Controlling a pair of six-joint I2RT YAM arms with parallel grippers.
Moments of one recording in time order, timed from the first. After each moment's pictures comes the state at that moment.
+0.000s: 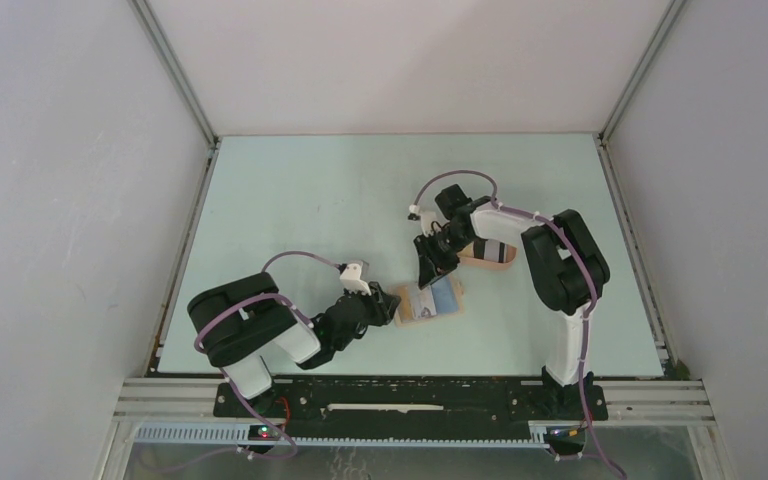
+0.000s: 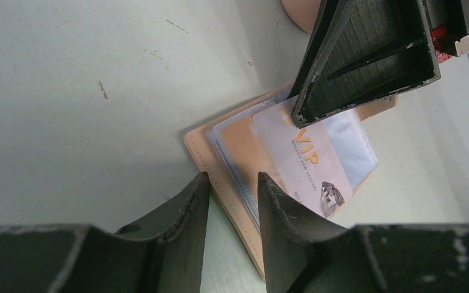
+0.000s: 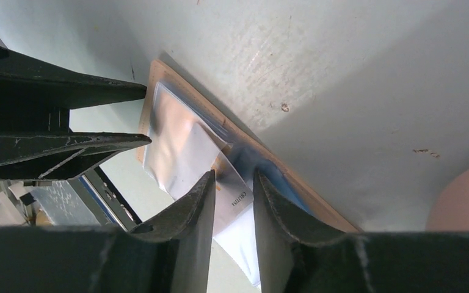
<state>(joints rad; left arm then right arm) -0.99 1.68 0.23 1.09 -0.37 -0.72 0.50 1.99 1.29 -0.62 -0.64 -0.04</state>
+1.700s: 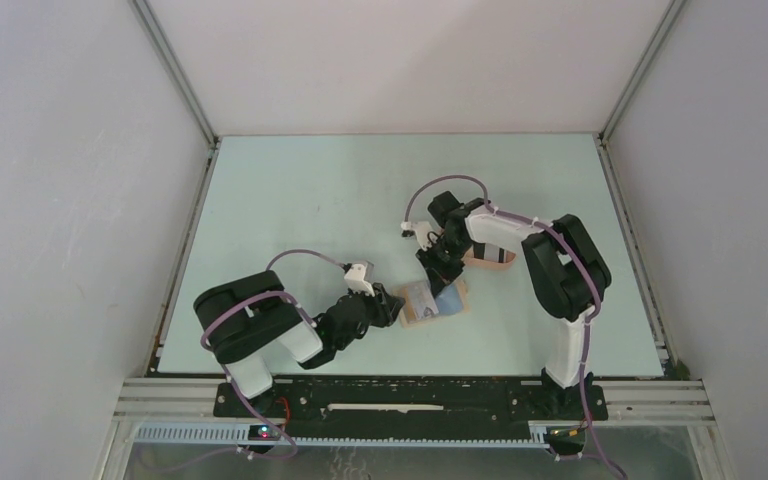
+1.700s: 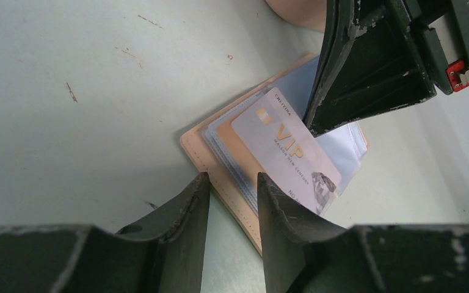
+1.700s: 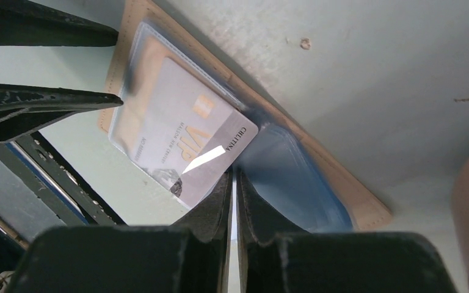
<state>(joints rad) -0.99 1.71 0.24 1.13 -0.31 -0.70 0.55 1.95 1.28 -0.77 -0.48 -0.24</state>
